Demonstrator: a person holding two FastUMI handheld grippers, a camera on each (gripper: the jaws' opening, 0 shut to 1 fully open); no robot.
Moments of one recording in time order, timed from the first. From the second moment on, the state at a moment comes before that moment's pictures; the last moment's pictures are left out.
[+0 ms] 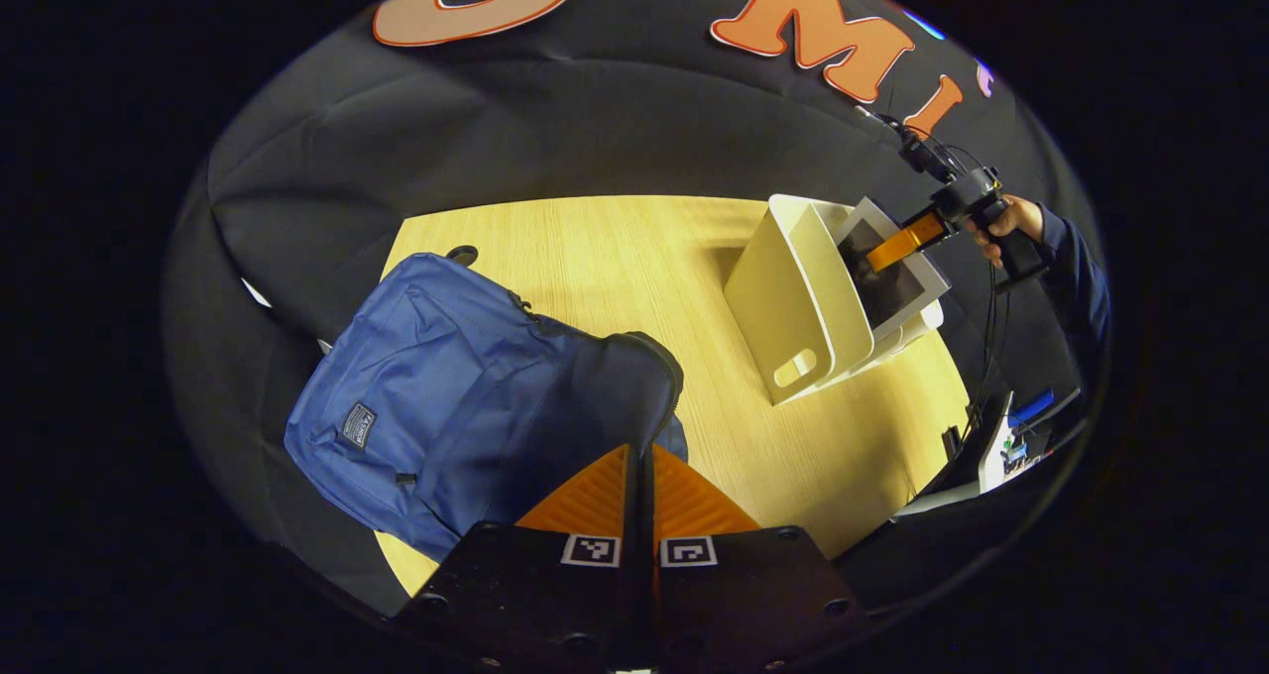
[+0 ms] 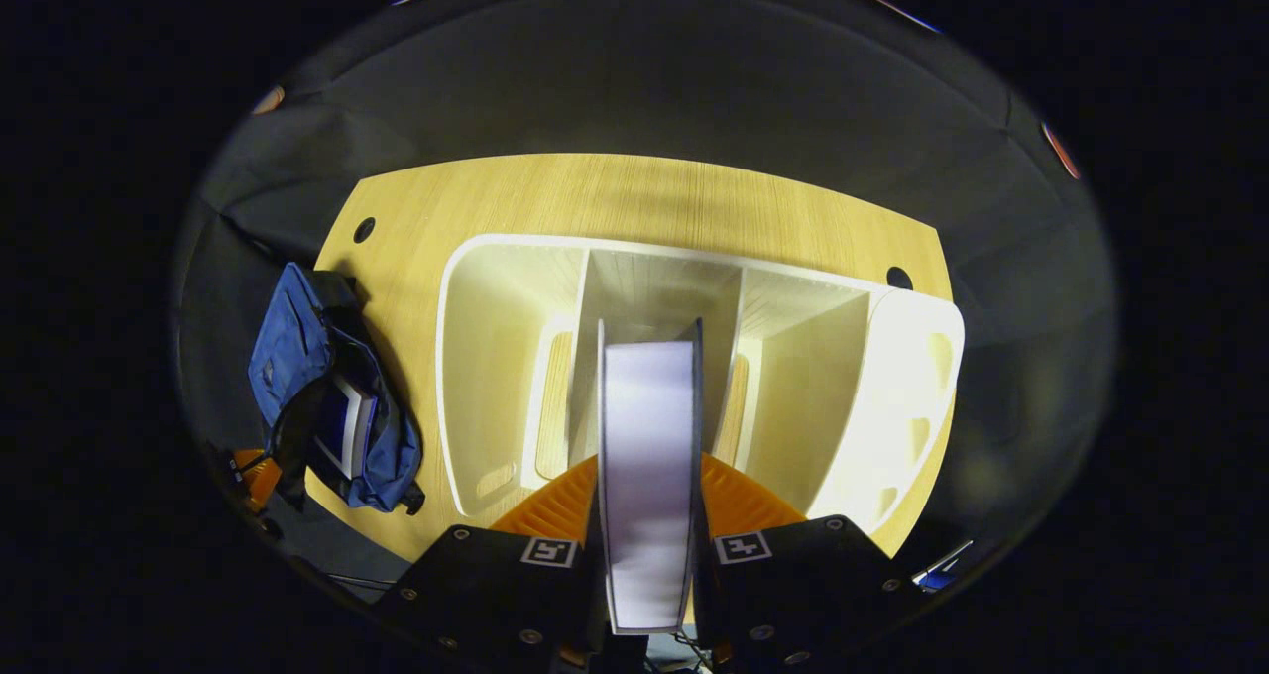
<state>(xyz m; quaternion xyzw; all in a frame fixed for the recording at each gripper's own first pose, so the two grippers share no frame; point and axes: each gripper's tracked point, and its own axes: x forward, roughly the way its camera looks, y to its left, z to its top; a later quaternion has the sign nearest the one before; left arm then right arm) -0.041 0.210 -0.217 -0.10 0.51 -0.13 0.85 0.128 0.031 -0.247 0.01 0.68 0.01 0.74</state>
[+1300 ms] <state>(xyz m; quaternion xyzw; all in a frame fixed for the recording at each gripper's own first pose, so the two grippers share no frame) -0.043 0.205 -0.219 -0.10 0.50 -0.14 0.85 0.085 0.073 -0.046 0.10 0.56 0.10 0.82</state>
